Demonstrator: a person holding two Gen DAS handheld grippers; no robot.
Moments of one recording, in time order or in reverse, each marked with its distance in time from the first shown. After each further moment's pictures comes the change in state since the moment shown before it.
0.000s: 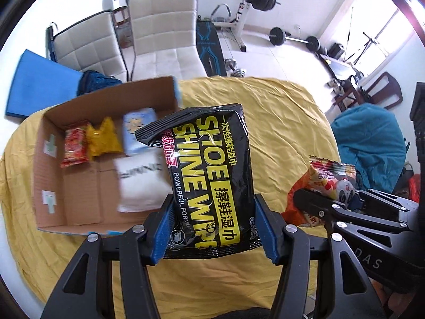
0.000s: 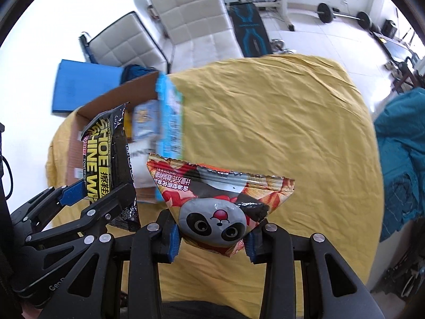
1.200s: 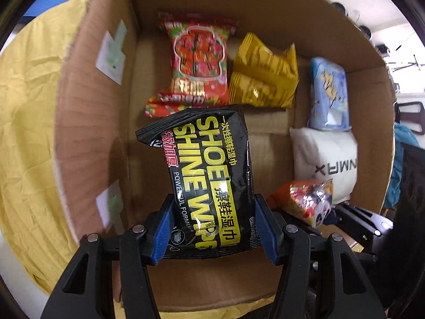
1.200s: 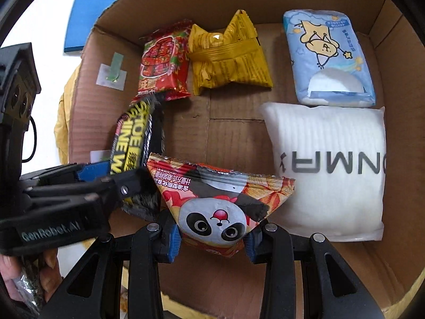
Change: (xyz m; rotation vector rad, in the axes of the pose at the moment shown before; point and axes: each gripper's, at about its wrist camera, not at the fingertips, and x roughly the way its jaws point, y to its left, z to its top) left arm 0.110 0.305 0.010 -0.256 0.374 -0.046; right arm 0.257 0.223 0.016 -0.109 0.312 0.184
